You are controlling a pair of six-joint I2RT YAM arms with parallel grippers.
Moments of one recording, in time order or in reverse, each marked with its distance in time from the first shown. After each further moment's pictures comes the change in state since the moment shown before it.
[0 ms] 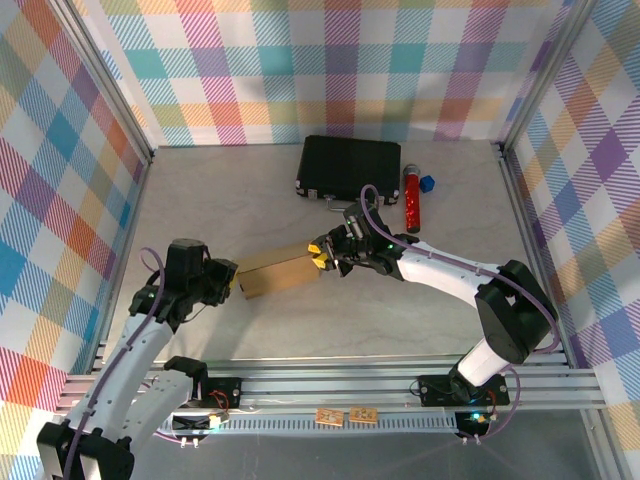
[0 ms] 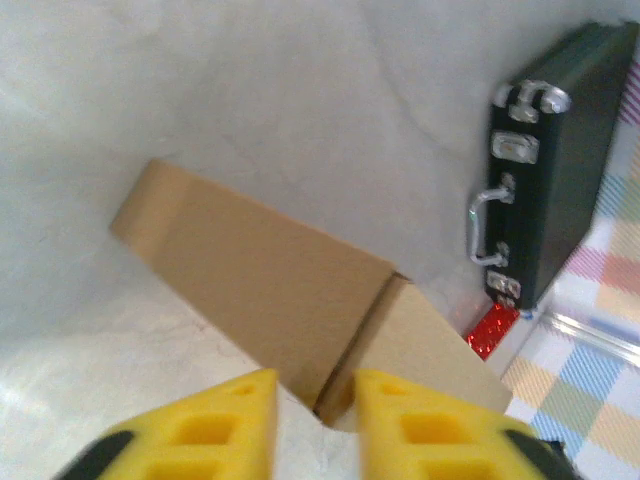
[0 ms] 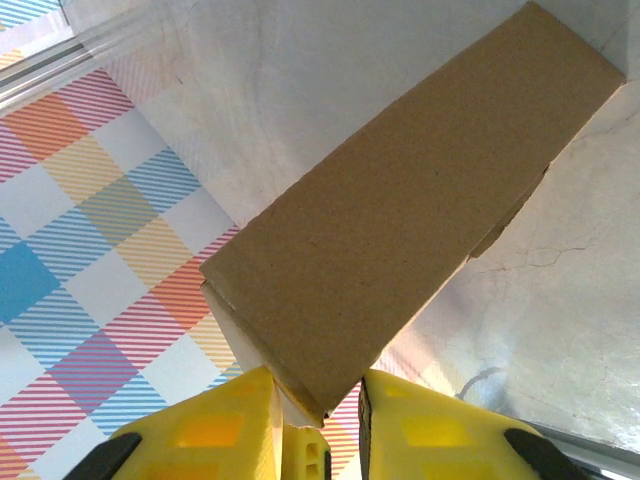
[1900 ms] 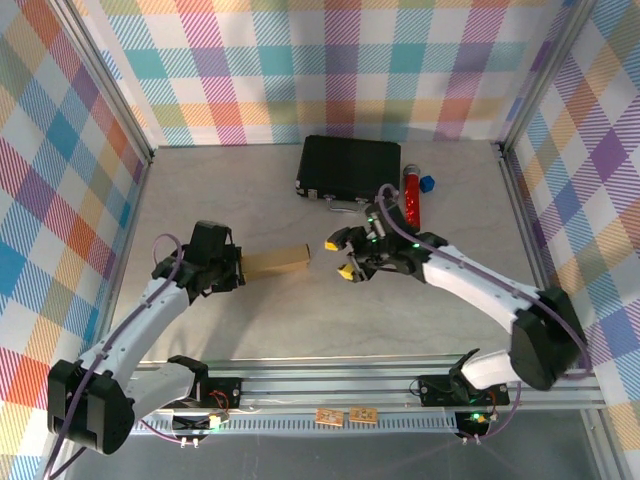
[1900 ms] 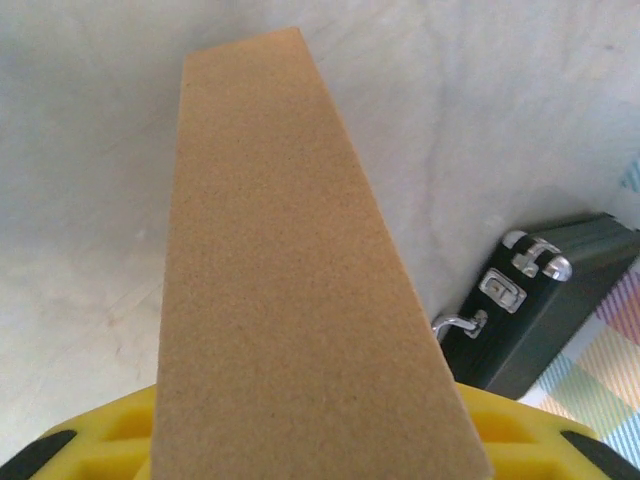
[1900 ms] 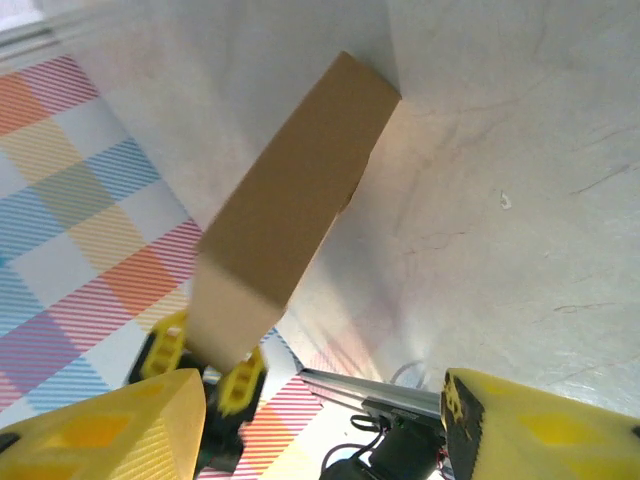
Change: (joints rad) left arm -0.099 0.241 0.049 0.126 -0.154 -0.516; right arm -0.088 -0.227 -0.010 -0.287 -0.008 -0.225
